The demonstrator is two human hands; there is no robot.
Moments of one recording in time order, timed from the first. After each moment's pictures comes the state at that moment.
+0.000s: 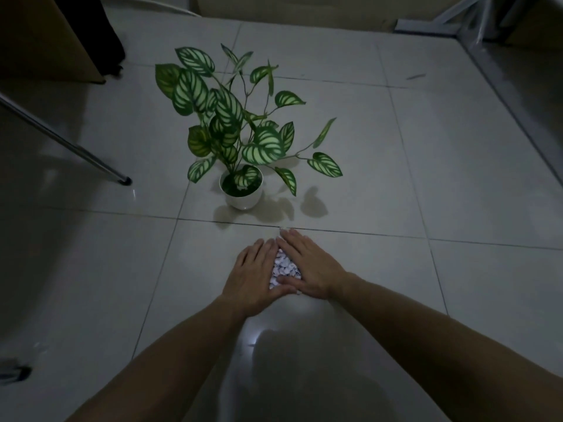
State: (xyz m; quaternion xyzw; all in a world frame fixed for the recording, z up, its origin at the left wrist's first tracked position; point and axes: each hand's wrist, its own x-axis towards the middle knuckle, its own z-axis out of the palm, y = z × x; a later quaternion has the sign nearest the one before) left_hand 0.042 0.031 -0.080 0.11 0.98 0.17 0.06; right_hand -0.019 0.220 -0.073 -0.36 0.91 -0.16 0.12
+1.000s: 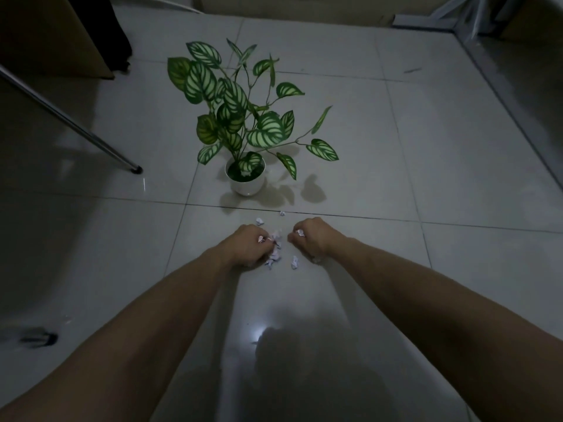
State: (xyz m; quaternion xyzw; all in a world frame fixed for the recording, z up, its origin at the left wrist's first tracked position) left_hand 0.013 0.009 -0.025 0.02 0.93 0.28 0.22; right_hand -0.034 0.209 -0.022 -0.18 0.93 -0.21 0.25
